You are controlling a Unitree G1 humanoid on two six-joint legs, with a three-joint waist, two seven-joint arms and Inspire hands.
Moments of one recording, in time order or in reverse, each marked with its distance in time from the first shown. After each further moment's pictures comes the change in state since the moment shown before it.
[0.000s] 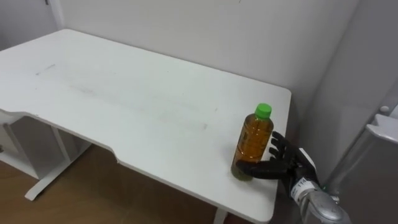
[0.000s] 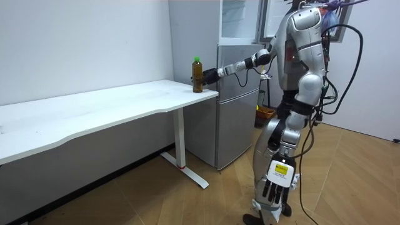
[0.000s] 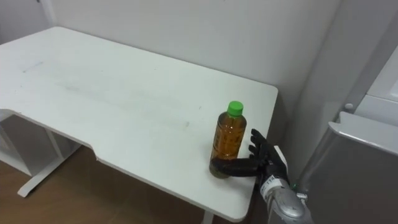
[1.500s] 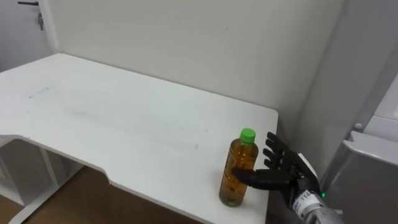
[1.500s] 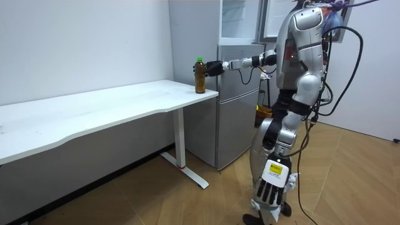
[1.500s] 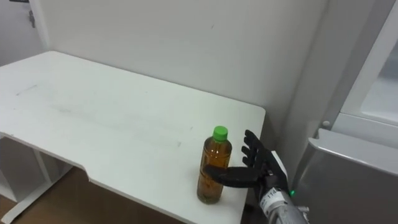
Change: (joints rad) left arm 0.051 -0.012 0.110 0.021 0.156 0.012 -0.003; right arm 0.189 -0.004 -0.033 -0.258 0.020 0.020 0.026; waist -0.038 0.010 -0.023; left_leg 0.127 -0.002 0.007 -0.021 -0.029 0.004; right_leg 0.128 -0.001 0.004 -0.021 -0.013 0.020
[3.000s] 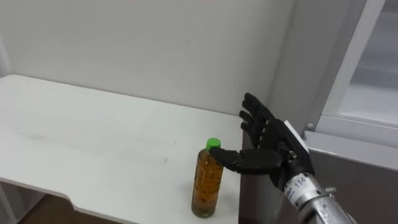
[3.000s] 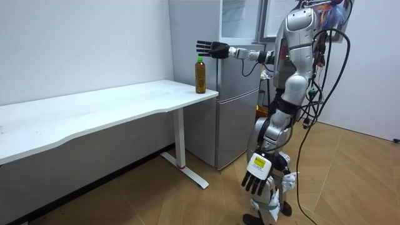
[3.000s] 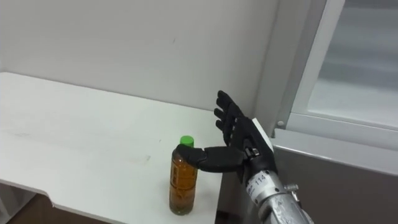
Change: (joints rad) left arm 0.013 -0.028 0.000 0.011 0.011 -0.049 0.013; right arm 0.081 0.023 -0.046 -0.379 -0.131 -0.010 0.094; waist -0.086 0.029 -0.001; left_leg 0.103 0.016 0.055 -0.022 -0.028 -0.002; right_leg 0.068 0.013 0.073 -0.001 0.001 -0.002
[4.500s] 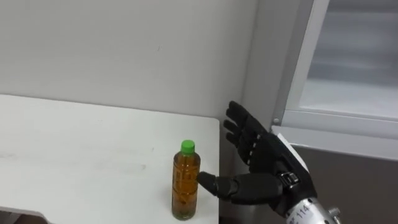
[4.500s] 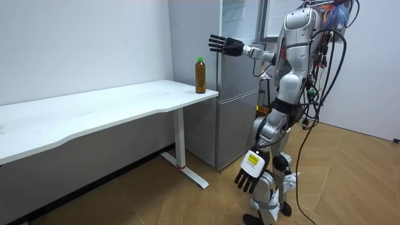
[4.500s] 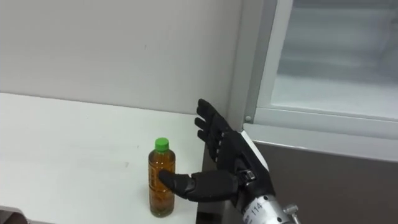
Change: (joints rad) left arm -0.025 0.005 -0.021 0.098 -0.035 -0.061 0.072; right arm 0.224 0.000 0.020 -0.313 -0.021 -0.004 0.098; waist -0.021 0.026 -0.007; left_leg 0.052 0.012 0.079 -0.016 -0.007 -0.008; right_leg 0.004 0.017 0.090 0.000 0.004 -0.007
